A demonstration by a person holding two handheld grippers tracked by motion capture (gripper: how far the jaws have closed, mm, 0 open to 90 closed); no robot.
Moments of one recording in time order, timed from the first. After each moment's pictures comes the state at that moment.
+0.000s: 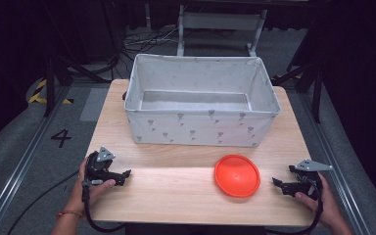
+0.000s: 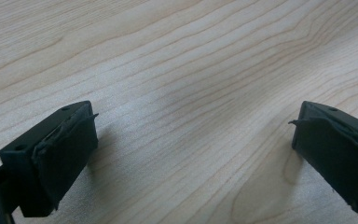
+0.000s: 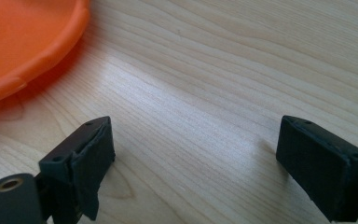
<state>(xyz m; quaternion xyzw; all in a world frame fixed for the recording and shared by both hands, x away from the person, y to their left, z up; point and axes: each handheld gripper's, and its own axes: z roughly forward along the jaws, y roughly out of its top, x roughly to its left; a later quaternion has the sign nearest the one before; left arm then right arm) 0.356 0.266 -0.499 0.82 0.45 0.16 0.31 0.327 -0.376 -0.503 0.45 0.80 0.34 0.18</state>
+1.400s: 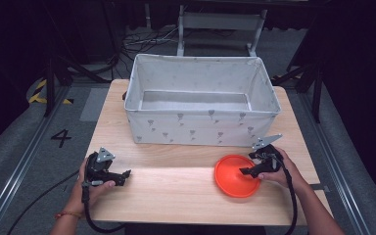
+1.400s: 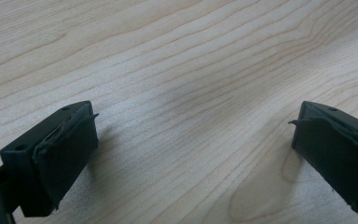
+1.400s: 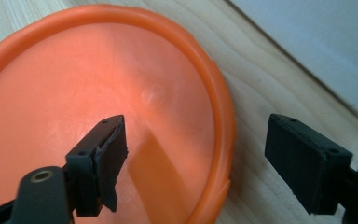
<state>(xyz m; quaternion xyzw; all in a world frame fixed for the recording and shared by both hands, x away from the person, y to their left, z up) 0.354 0.265 -0.499 0.82 0.45 0.16 0.31 0.403 -0.274 -0.481 0.32 0.90 0.30 0.04</state>
